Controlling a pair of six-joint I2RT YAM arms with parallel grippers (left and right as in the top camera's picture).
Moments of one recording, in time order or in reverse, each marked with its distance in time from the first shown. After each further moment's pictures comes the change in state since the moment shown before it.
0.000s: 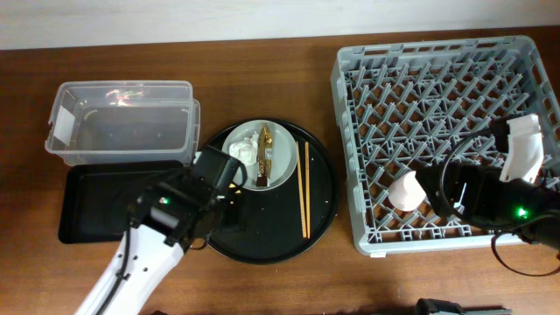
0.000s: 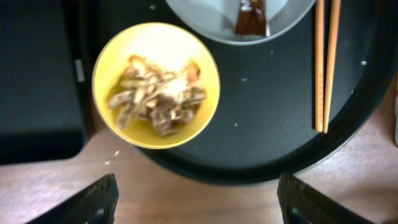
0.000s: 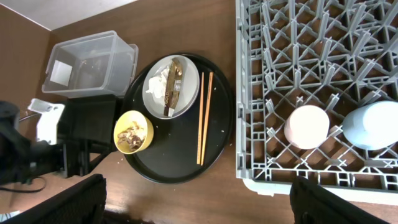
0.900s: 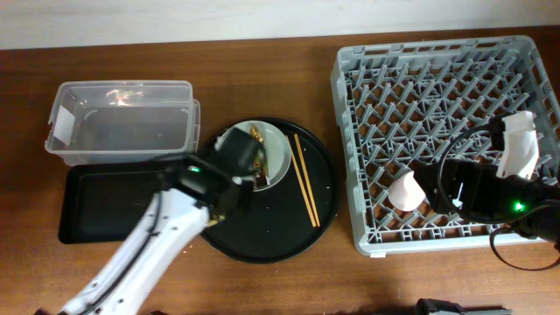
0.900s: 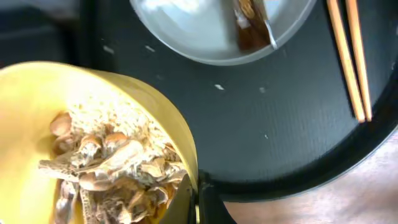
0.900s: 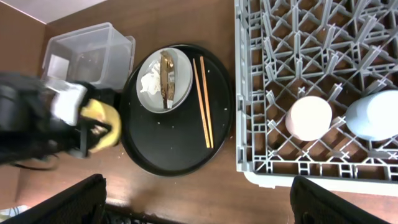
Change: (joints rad) left arm -0.012 0.189 0.126 -0.022 -0.047 0.089; right arm 0.001 0.025 0.000 -0.023 0.000 0.001
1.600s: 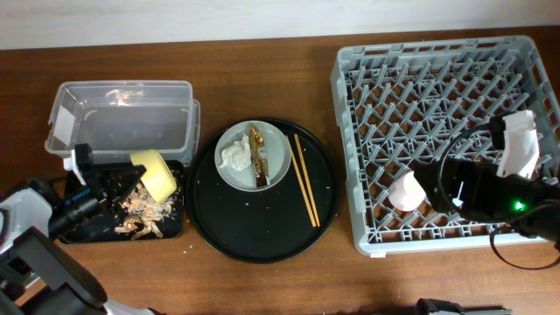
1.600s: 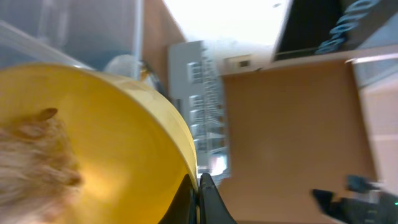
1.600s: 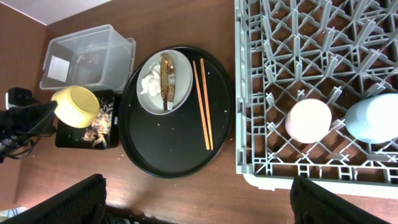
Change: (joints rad) left arm 1.213 0.339 -0.151 -0.013 1.526 0.819; right arm 0.000 0.000 0.000 0.009 0.000 0.000
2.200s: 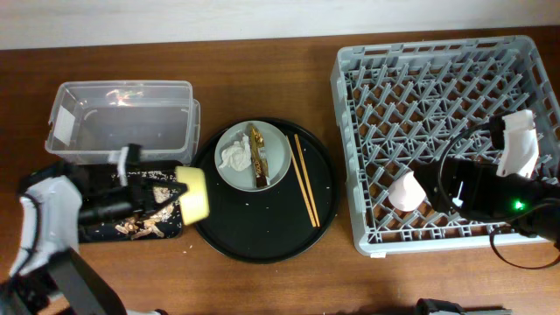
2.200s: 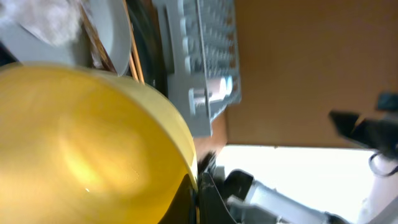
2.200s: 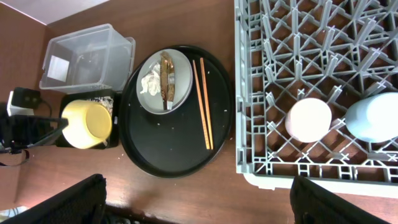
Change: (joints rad) left arm -0.218 -0.140 0.005 -0.320 -0.177 0.217; right arm 0.000 0.002 0.000 0.000 0.000 0.000
